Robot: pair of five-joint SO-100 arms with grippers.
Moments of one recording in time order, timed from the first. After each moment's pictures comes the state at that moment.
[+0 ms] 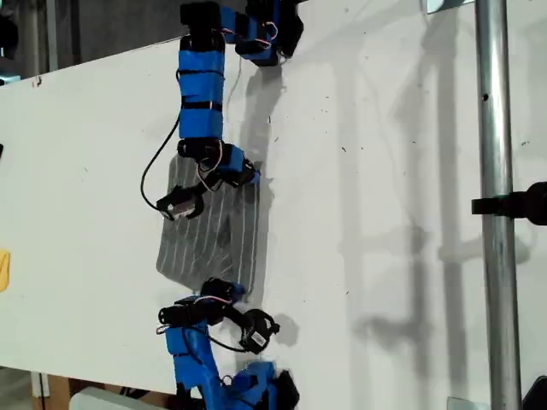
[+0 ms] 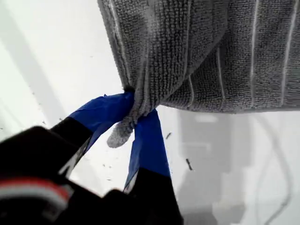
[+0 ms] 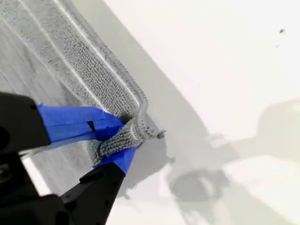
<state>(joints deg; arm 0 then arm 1) -16.0 94.7 93.3 91.4 -60.8 1.3 79.7 77.3 83.7 42.1</state>
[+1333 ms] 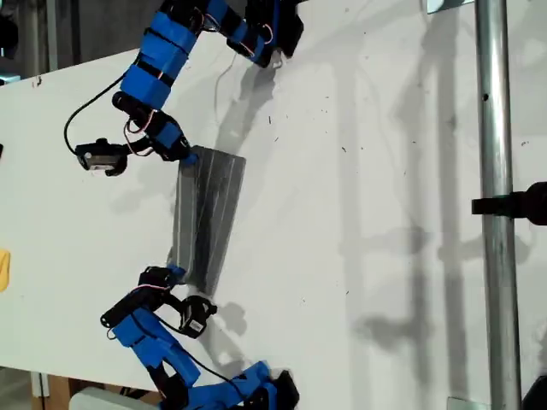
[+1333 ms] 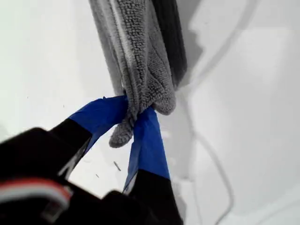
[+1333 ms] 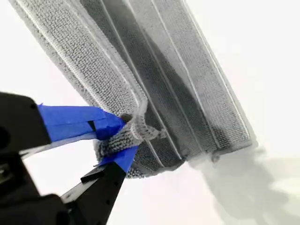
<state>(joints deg) -44.4 67.1 55.5 91.2 -32.3 31.2 91.0 82.8 82.4 28.8</state>
